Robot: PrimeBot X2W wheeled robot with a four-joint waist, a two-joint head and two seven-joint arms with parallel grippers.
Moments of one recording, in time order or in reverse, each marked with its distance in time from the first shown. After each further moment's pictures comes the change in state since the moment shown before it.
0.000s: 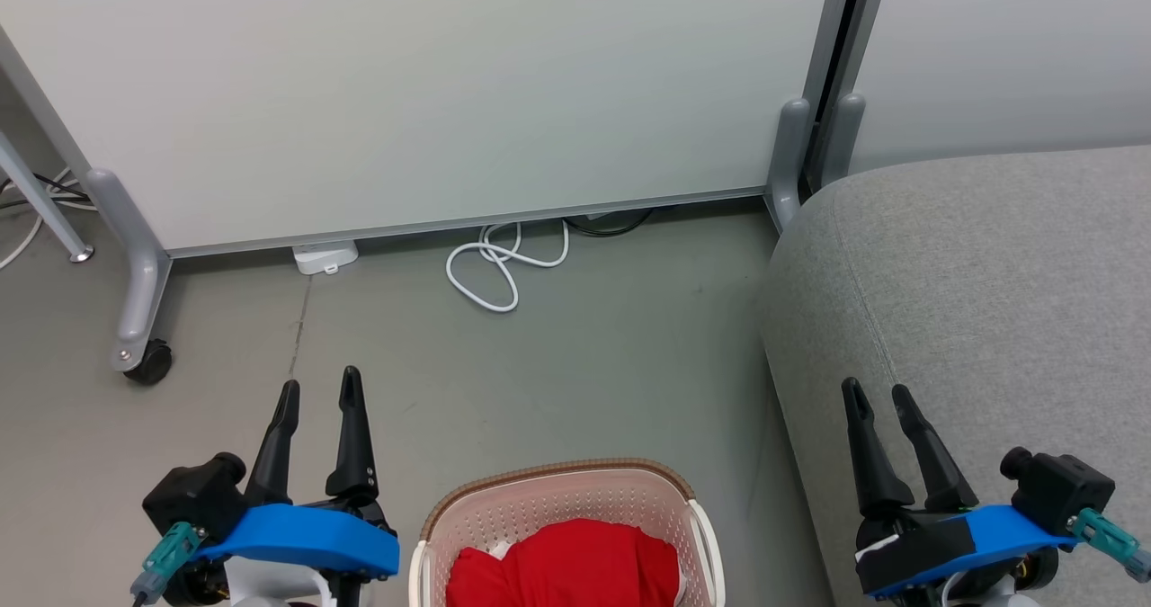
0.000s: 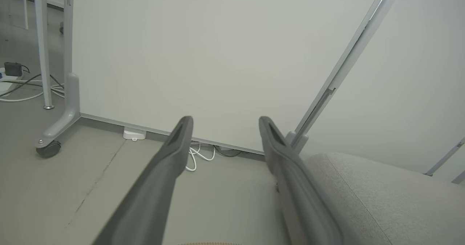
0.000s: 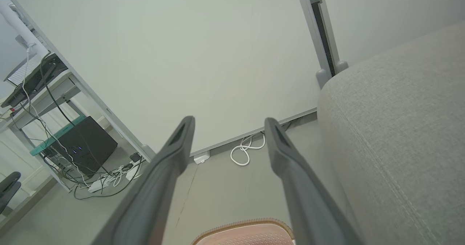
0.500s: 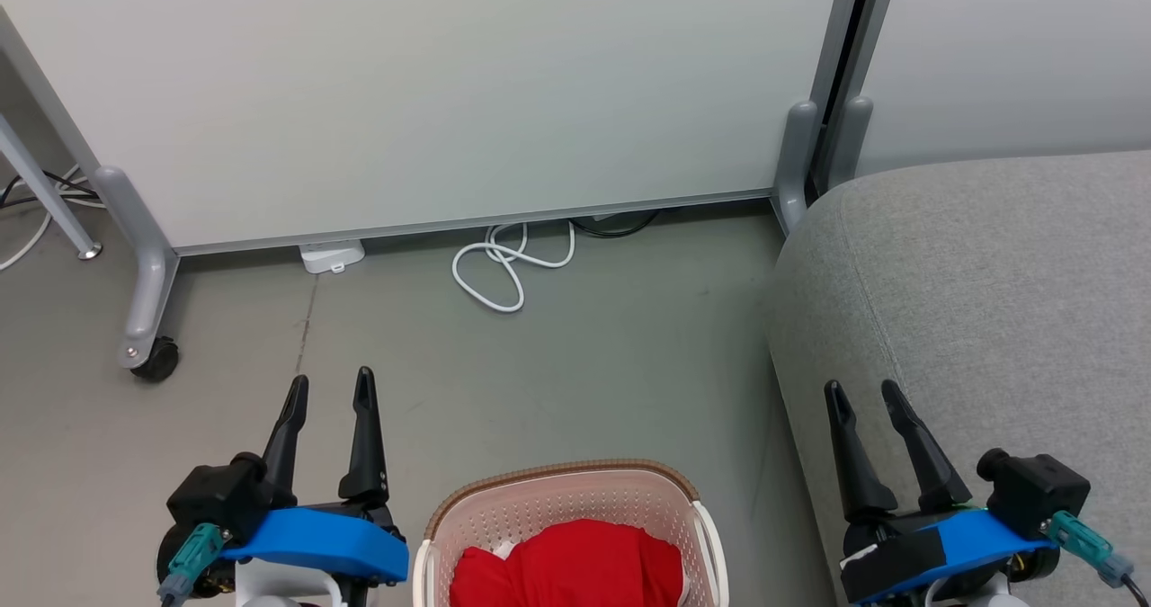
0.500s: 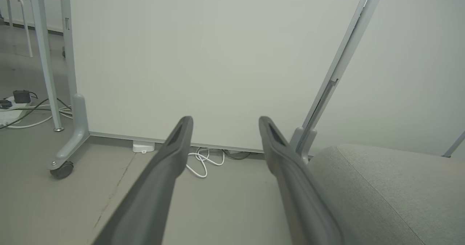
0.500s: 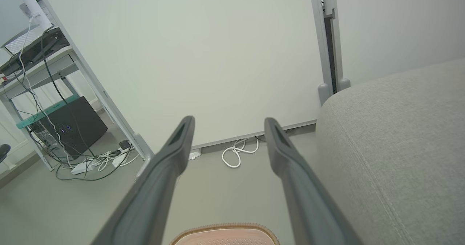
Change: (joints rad) left arm -0.005 0.003 -0.016 0.018 0.114 -0.009 -0.036; right arm 0.000 -0.001 0.021 -0.002 -0.141 0.000 -0.035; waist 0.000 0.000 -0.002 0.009
